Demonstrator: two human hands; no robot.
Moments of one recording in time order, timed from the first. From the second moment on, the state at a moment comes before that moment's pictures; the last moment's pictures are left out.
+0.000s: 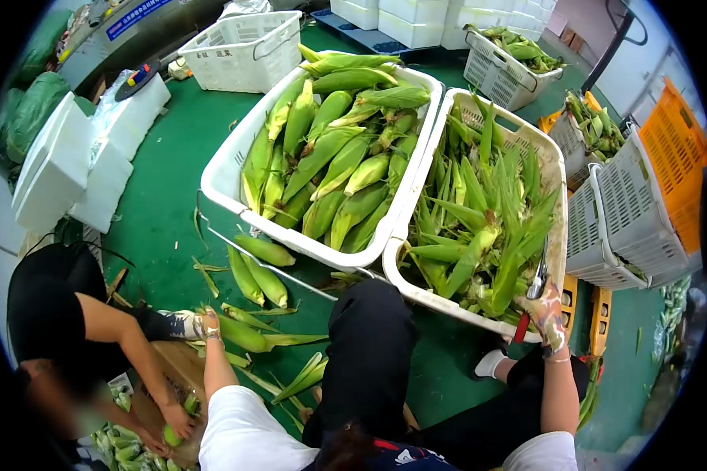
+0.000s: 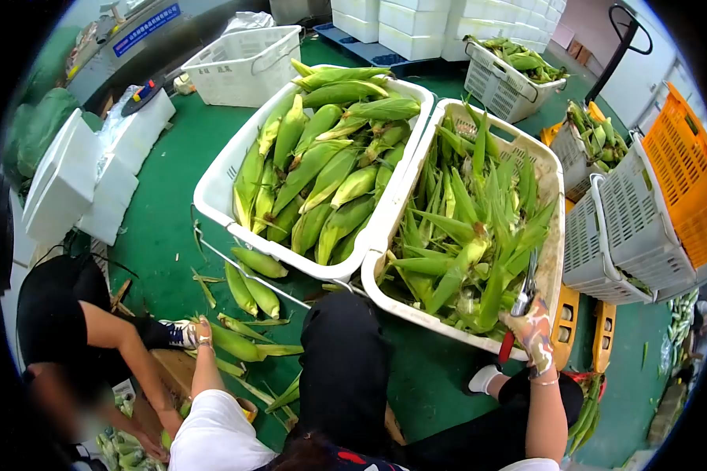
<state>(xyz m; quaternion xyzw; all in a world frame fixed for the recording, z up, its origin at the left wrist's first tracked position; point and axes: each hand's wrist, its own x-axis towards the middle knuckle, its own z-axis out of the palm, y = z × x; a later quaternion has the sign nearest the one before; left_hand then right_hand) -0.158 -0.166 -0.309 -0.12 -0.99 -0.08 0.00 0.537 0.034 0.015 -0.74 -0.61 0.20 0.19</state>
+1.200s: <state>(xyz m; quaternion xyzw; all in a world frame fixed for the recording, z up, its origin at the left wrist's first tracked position) 0.183 0.127 0.128 -0.85 -0.48 -0.22 0.03 0.525 0.054 0.074 -0.39 -0.78 0.10 0.48</state>
